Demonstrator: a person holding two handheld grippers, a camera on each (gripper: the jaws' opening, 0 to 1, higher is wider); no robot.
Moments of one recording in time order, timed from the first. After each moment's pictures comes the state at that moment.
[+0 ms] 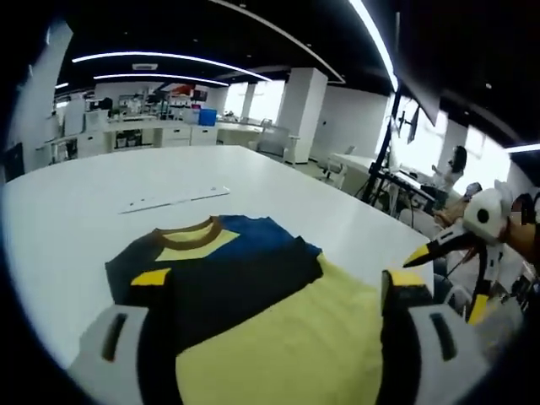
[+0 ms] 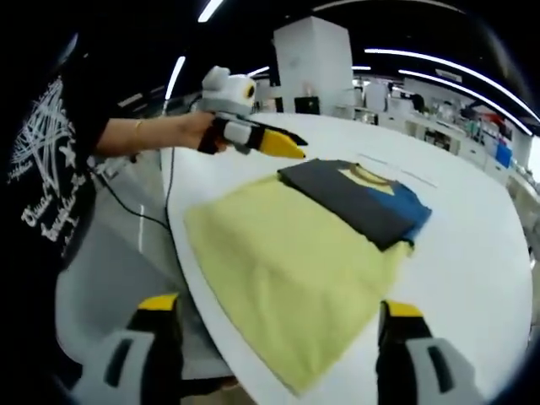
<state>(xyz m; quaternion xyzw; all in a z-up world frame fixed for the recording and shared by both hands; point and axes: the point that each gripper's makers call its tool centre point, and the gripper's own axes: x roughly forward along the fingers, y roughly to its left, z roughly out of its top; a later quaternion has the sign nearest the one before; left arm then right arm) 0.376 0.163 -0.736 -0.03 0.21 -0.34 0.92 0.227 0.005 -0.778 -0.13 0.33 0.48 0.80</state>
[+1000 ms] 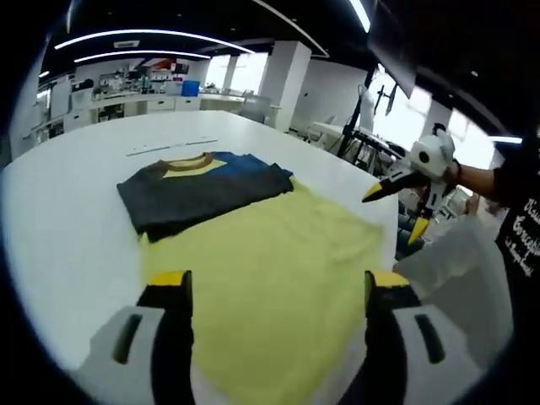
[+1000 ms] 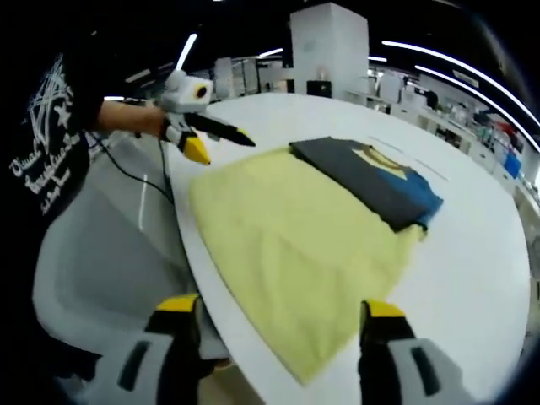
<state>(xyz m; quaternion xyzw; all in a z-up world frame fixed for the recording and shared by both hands) 0.247 0.220 -0.790 -0.02 0.30 -0.39 0.87 0.207 0.001 -0.808 -0.18 0.36 0.48 0.78</state>
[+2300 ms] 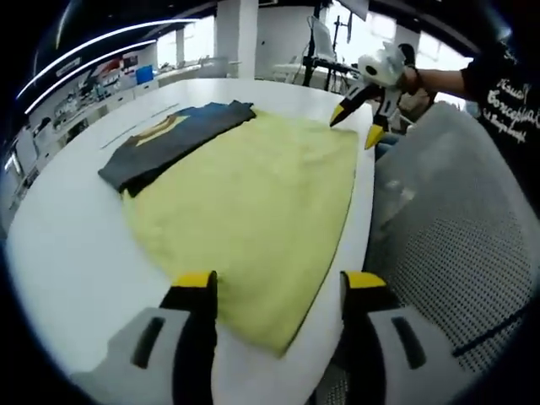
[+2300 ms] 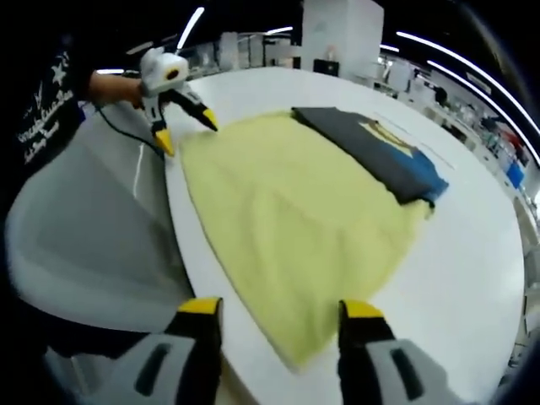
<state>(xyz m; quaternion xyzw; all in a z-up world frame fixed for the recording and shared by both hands) 0.193 0.255 -0.846 0.16 0.35 -0.44 0.81 0.207 -0.019 -0.847 -0.25 0.39 0.47 0.75</state>
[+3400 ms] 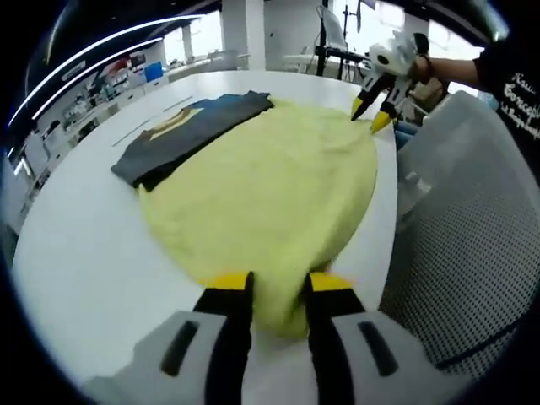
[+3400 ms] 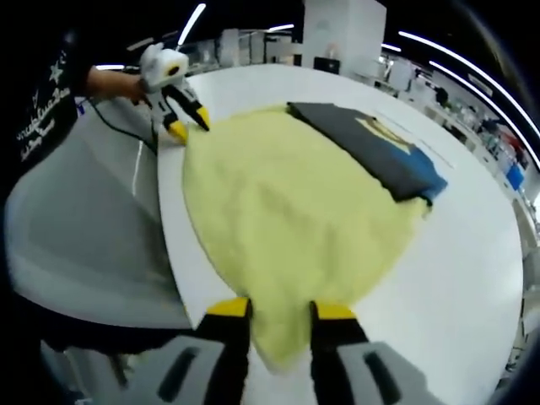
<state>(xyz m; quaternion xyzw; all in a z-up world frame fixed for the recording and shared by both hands) 0.207 0.261 -0.849 0.17 0.36 -0.40 0.82 0.219 -0.023 -0.852 -0.25 0.39 0.46 0.76</state>
